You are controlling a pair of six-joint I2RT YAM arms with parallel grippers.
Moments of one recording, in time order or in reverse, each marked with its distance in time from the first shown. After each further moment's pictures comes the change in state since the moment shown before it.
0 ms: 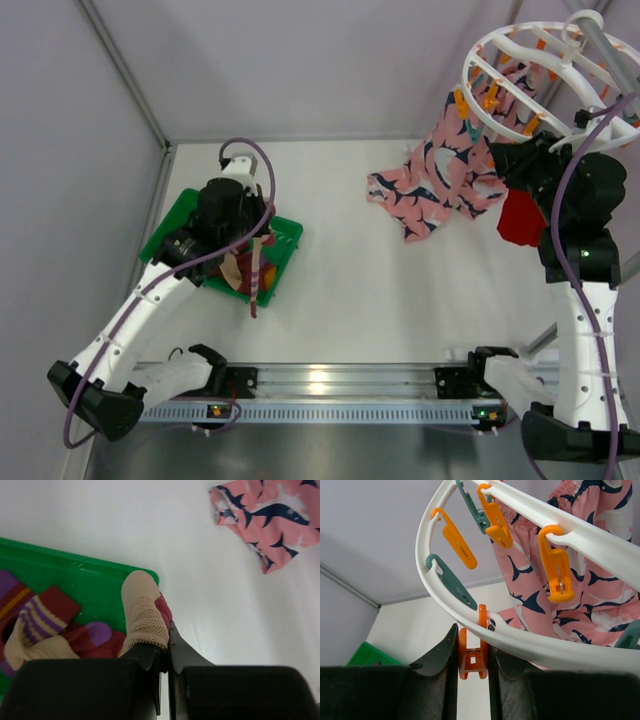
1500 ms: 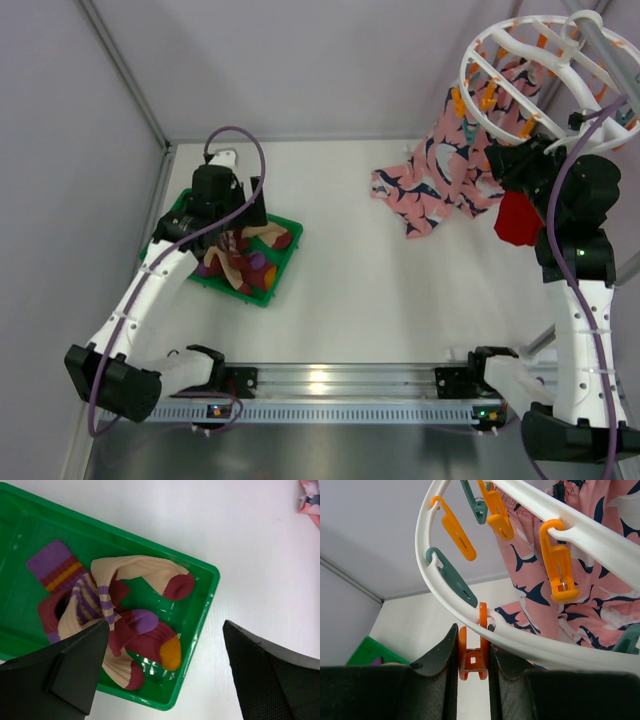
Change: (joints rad) left arm 0.200 0.113 0.040 -0.118 -0.063 0.068; right arm 0.000 -0.002 -0.040 0.029 -0.031 0.003
